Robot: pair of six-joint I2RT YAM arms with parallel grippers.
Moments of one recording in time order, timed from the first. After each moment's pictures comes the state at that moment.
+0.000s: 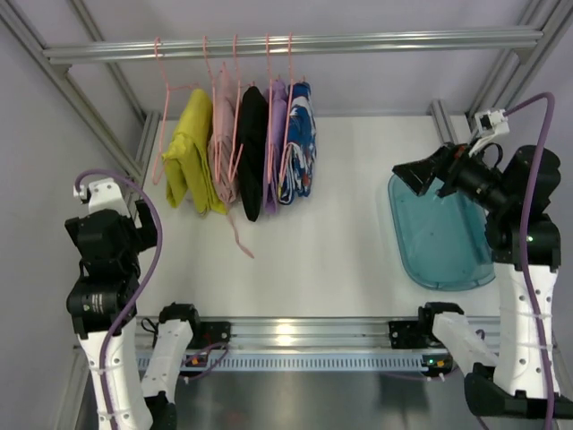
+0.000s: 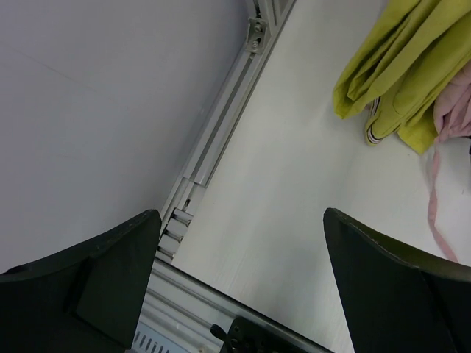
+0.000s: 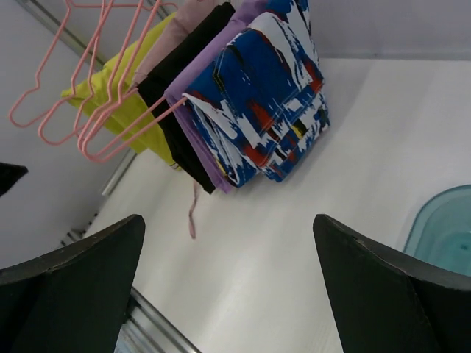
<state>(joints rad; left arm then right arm) 0.09 0.61 1.24 -1.08 -0.38 0.00 -0.06 0.83 1.32 -0.68 -0.69 0.29</state>
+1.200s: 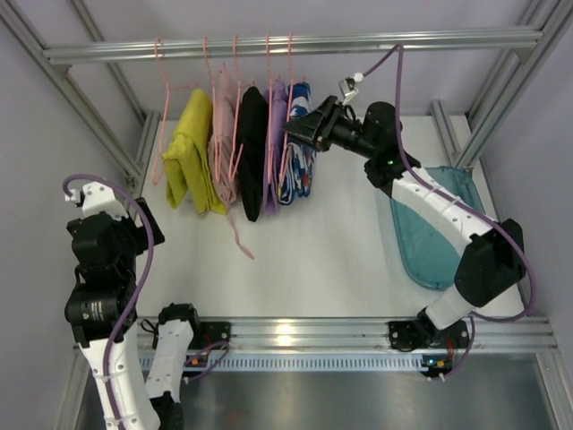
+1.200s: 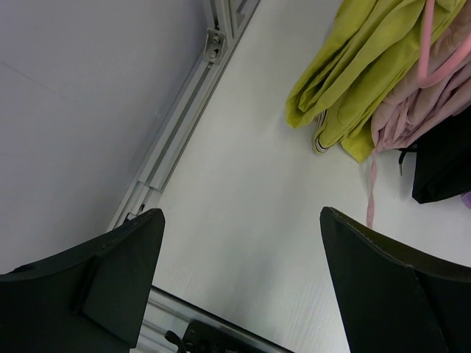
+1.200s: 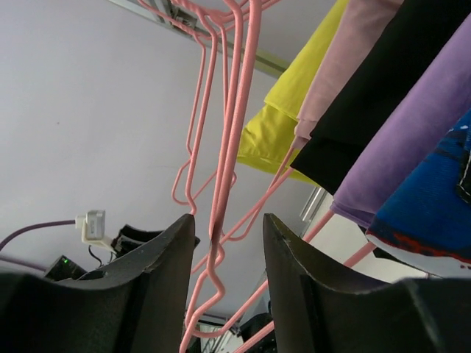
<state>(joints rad) 0.16 0.60 1.27 -1.08 -0.24 -0.10 0.54 1.55 1.36 0.29 -0.53 1.15</state>
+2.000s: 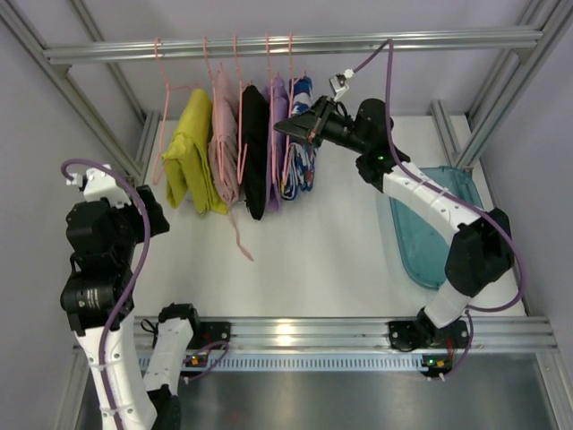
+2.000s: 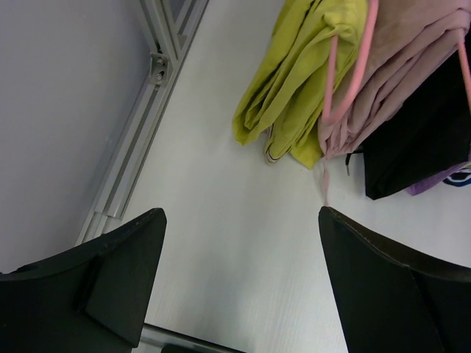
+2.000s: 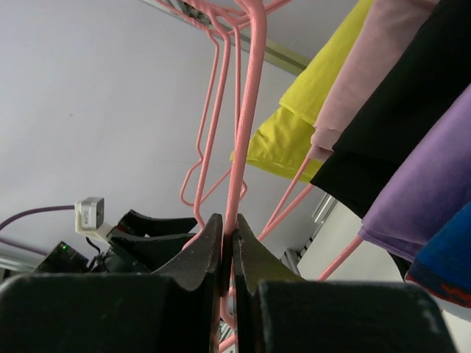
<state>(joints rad) 0.16 0.66 1.31 -1.04 -0.09 -0.10 0.56 1.65 1.41 0.40 -0.57 1.20</state>
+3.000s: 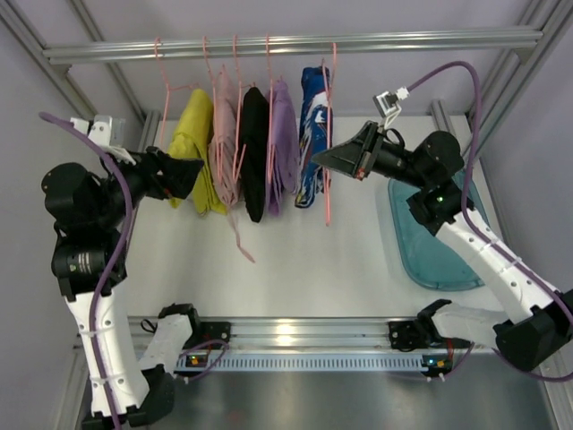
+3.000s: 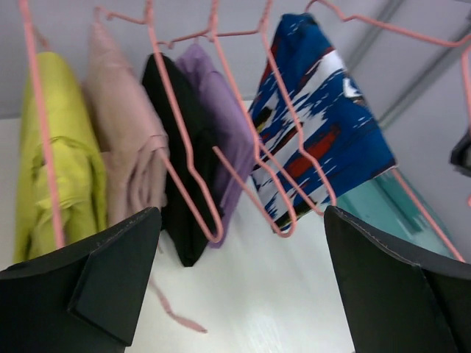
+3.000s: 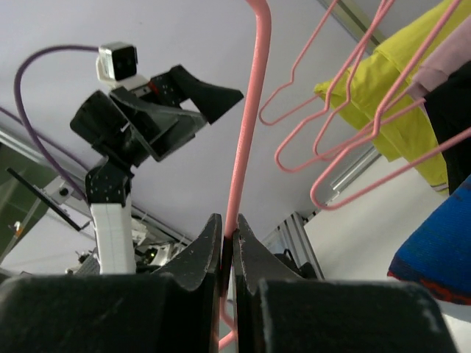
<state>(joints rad) 0.16 0.84 1.48 -0.71 0.59 -0.27 0.53 1.17 1.17 0.32 -0.71 1.07</state>
